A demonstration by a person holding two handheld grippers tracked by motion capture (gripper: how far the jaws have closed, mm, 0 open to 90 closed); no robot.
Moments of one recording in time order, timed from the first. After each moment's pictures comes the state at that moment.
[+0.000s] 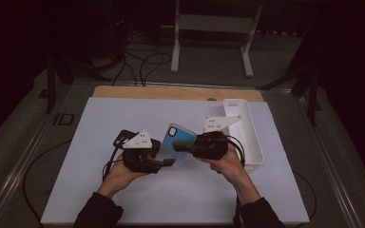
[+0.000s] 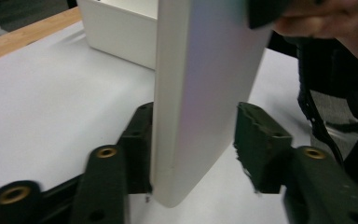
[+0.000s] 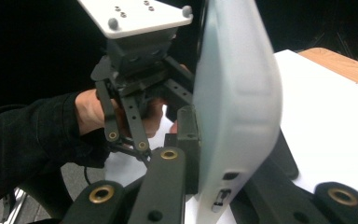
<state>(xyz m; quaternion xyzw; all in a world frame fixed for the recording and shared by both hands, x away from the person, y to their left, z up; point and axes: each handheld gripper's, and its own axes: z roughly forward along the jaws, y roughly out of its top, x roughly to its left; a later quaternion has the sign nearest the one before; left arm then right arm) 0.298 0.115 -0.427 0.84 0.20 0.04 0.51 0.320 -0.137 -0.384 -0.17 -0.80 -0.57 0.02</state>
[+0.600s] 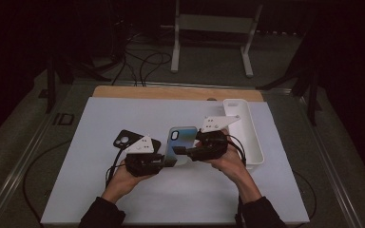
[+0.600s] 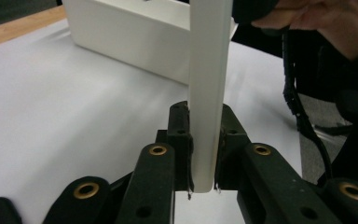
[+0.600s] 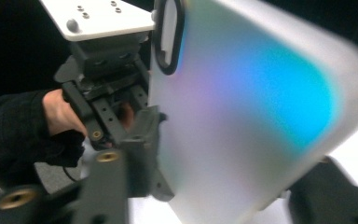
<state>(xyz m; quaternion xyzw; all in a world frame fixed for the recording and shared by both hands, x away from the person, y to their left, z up) 0.292 0.109 -0.438 0.83 0.20 0.03 0.52 0.321 -0.134 -0.385 -0.18 -0.82 -0.54 -0.03</state>
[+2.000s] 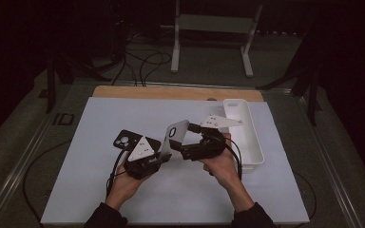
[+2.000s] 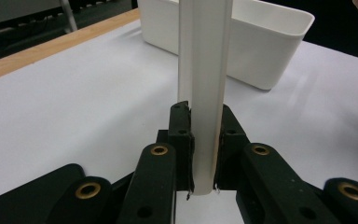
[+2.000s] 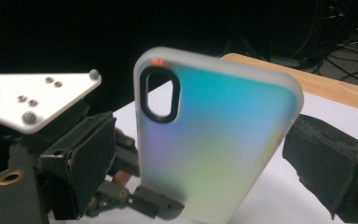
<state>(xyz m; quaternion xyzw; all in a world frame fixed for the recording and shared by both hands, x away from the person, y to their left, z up) 0.280 0.107 -0.446 0.81 0.28 0.14 0.49 0.309 -0.123 -0.378 -0.32 -0.76 -0.56 -0.09</state>
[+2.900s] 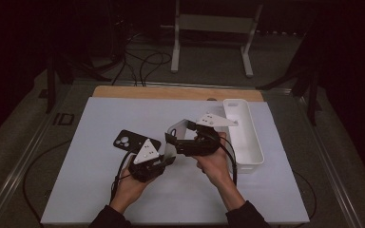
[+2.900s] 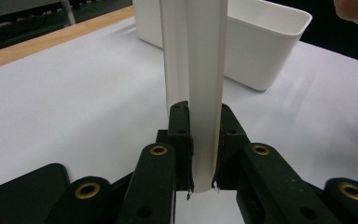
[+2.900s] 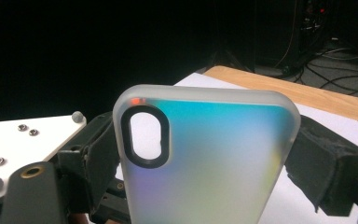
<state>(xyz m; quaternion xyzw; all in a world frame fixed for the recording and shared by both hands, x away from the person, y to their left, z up) 0.275 0.096 -0.450 0.81 0.29 0.13 0.49 0.311 -0.110 -0.379 -0.35 -0.73 -0.58 -0.11</state>
